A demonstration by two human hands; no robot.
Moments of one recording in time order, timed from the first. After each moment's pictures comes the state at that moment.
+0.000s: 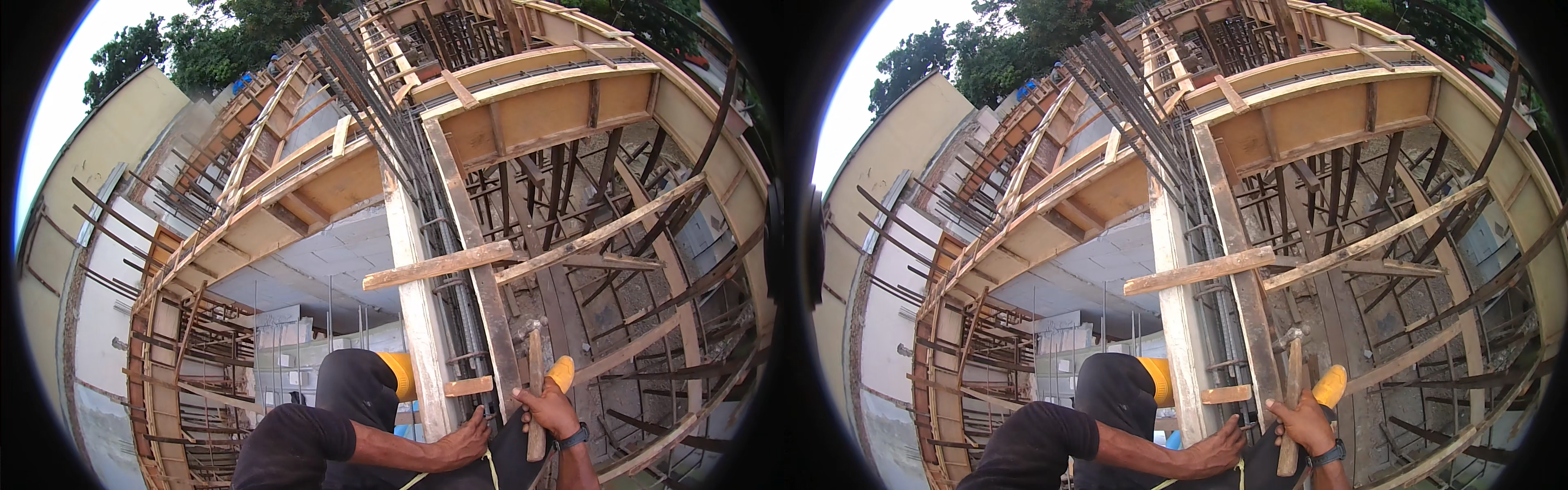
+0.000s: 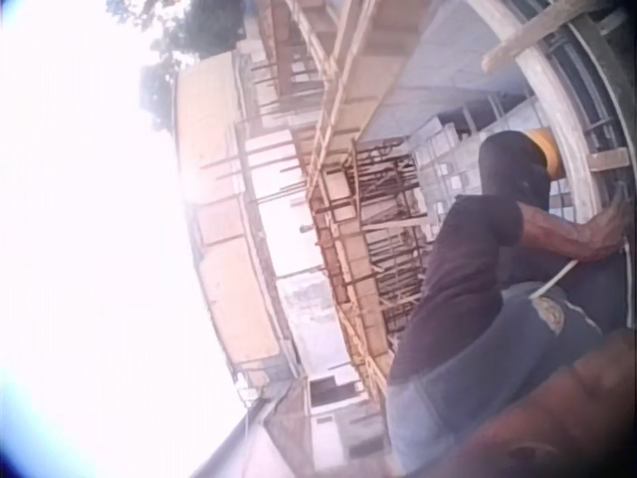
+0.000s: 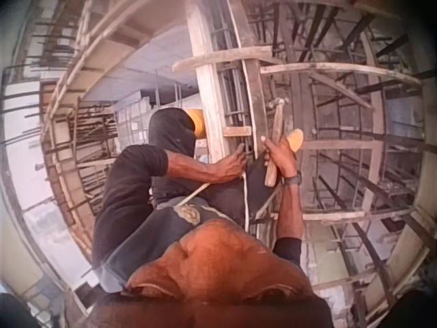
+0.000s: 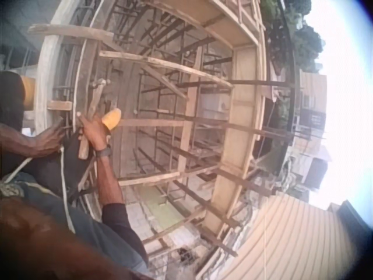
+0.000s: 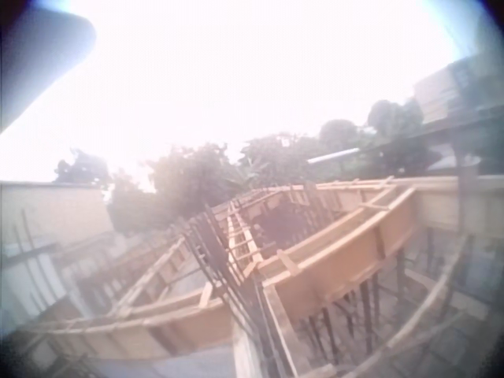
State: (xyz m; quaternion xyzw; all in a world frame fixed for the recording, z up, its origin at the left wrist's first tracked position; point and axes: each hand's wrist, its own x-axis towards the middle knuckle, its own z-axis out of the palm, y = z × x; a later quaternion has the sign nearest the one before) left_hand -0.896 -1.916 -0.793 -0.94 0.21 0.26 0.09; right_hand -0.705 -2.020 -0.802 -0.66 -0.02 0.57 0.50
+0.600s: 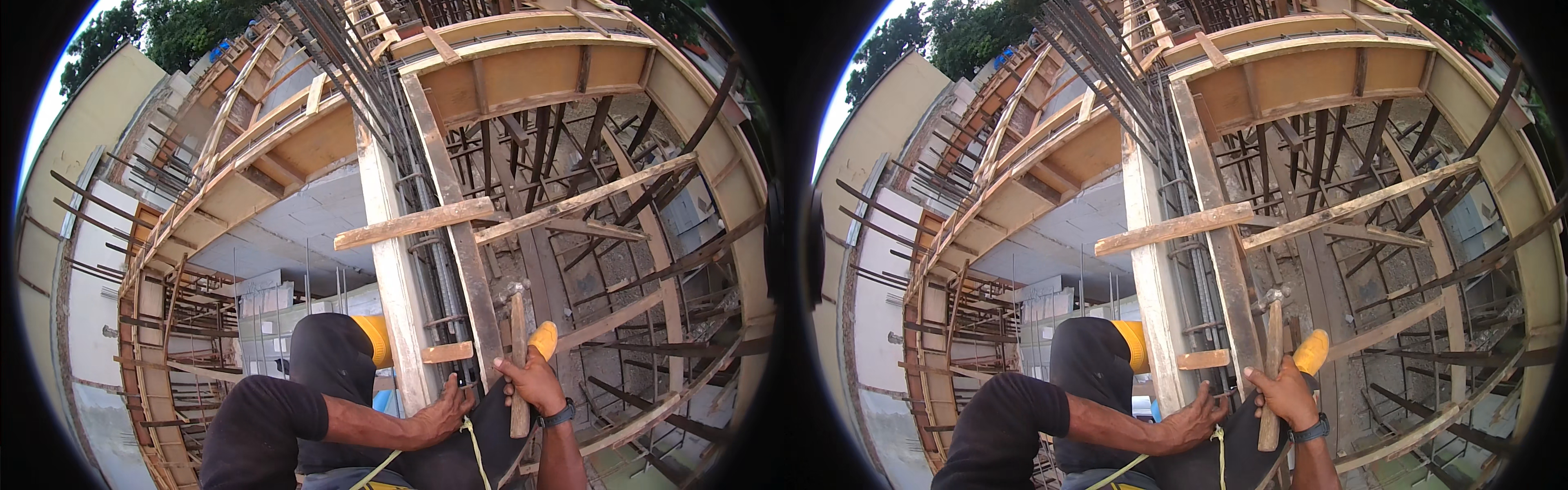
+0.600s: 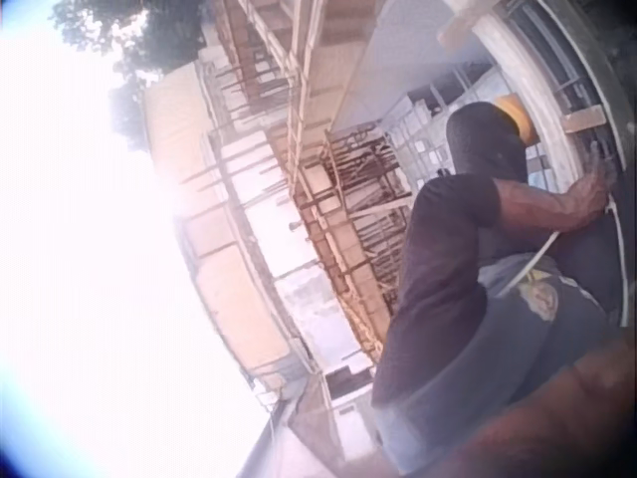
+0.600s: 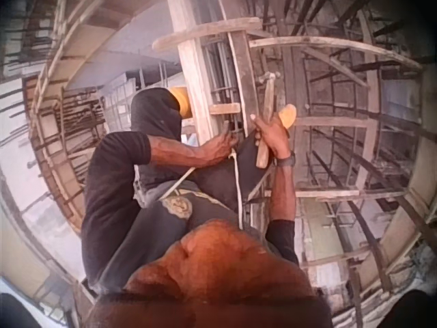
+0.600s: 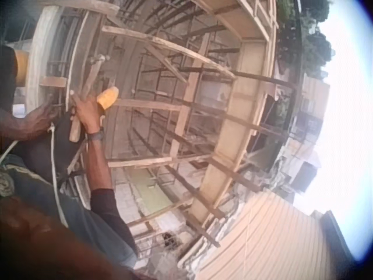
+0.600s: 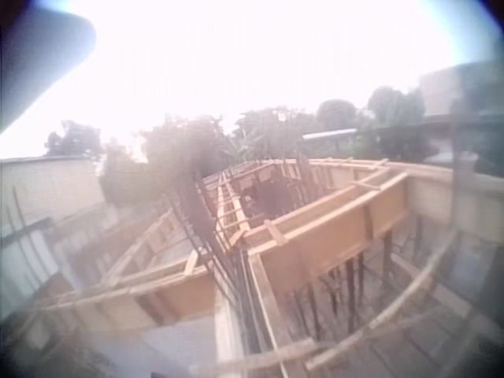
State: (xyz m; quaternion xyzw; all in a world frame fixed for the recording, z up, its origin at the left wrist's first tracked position) left_hand -0.898 -1.916 -0.787 -0.92 0.25 0.25 0.17; right_hand -0.704 -2.021 -0.796 -0.65 -0.03 0.57 0.49
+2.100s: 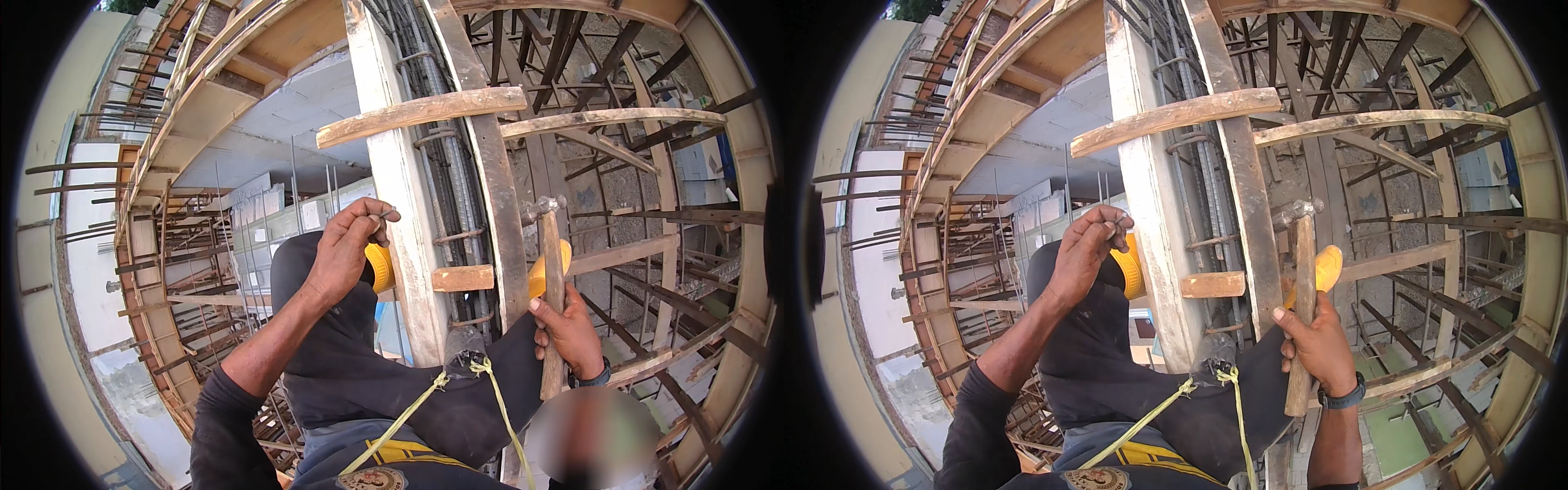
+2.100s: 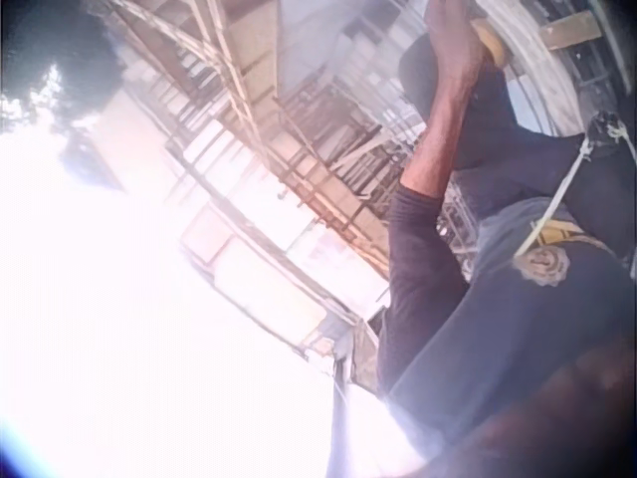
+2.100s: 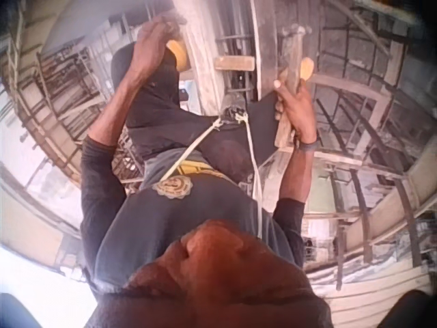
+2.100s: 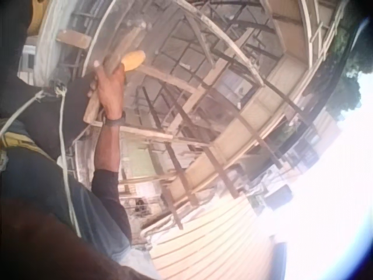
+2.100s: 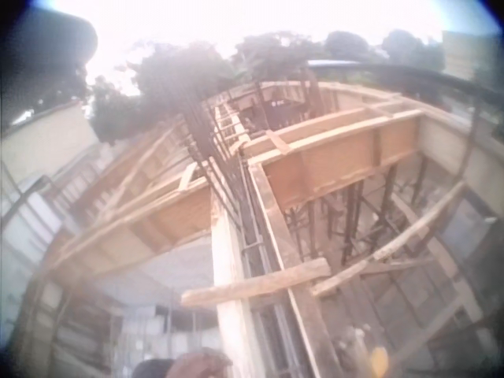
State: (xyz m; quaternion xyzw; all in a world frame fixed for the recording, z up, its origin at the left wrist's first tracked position) left_hand -0.902 -1.728 -0.769 -0.59 -0.40 -0.10 -0.69; right_hand -0.703 -2.015 -0.794 -0.64 0.03 0.60 0.49
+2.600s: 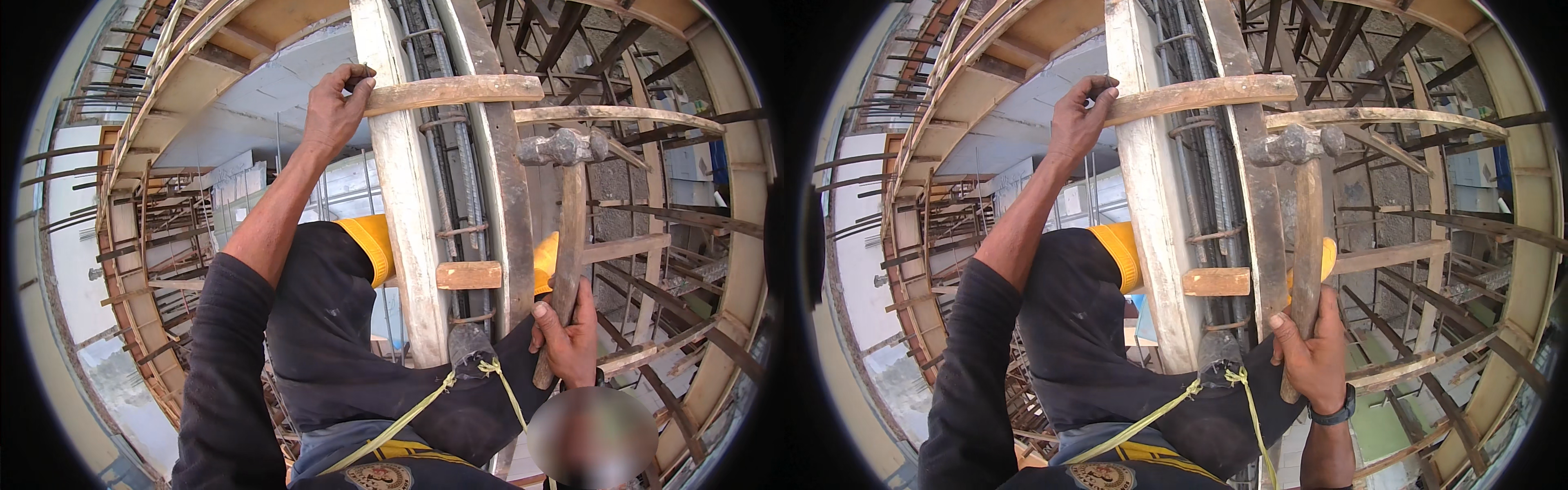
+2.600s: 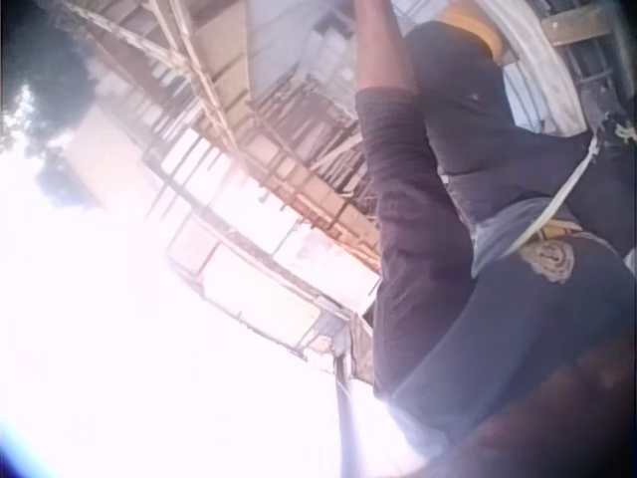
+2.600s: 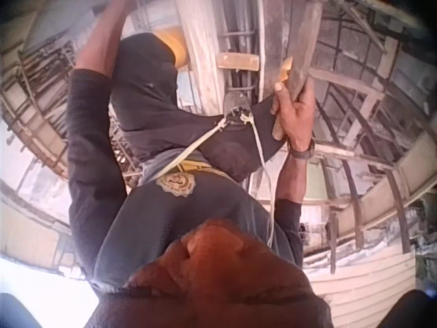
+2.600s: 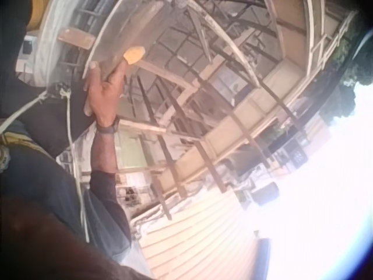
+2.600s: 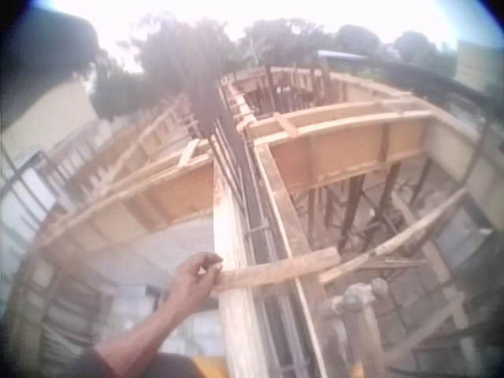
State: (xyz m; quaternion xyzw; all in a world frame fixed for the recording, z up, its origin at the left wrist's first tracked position) left_hand -0.838 -1.569 -0.841 -0.84 -0.36 -0.23 -0.34; right_hand -0.728 -1.991 -0.775 -0.68 -0.10 0.47 0.55
